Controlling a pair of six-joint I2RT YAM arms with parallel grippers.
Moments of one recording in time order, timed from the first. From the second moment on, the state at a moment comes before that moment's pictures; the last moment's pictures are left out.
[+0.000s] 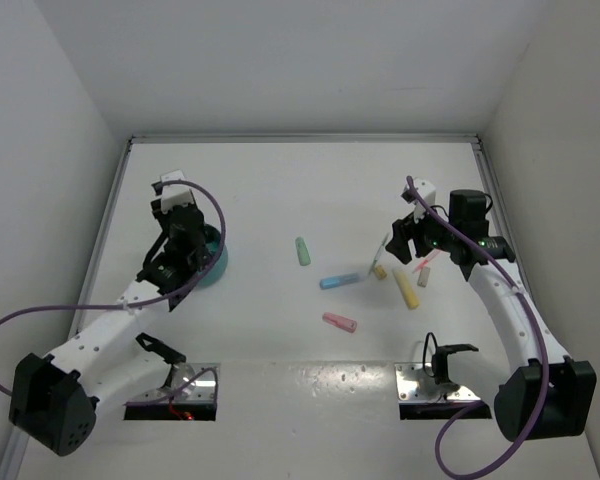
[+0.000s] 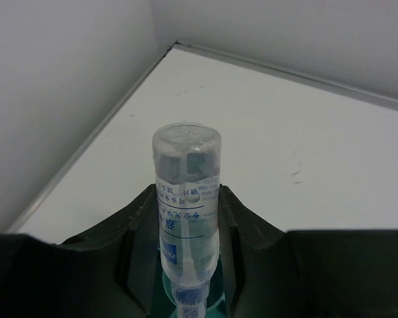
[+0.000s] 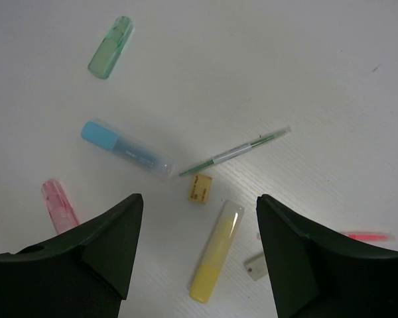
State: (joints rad) left arm -0.48 0.93 0.67 0.13 -0.96 -0.17; right arm 0.05 1.06 0.80 -0.47 -0.53 -0.38
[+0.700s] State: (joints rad) left arm -0.33 1.11 0.60 0.33 -0.76 -0.06; right arm 0.05 1.08 0.80 -0.48 -0.53 -0.38
